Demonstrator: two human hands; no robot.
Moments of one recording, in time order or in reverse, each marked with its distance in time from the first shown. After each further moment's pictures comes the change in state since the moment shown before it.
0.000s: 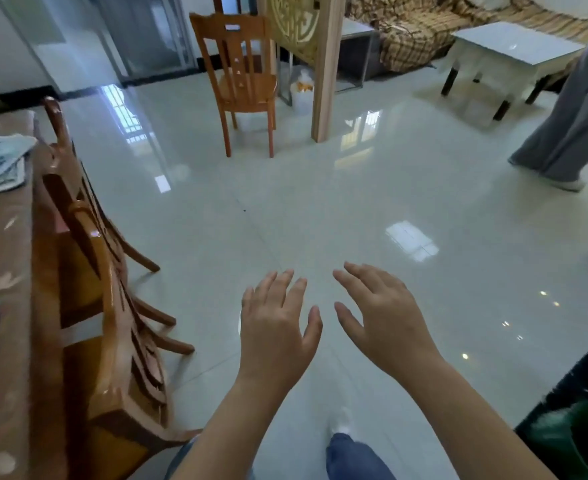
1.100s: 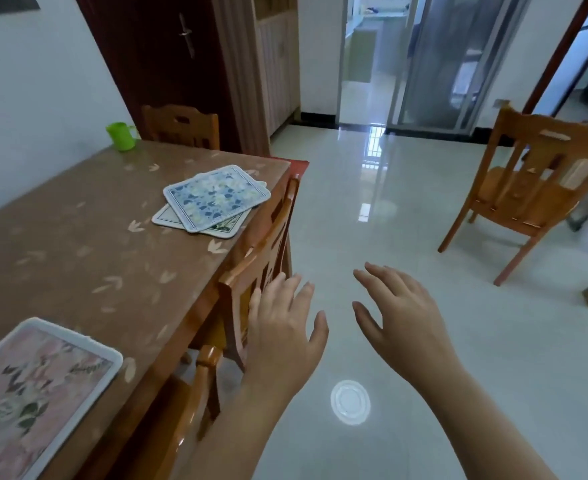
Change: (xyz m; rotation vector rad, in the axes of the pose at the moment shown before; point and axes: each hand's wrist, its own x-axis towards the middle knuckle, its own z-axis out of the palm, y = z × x) left_hand 0.335 -0.287 -0.034 0.367 0.294 -0.685; right_hand 0.522 -0.148 0.139 0.214 -0.160 -0.743
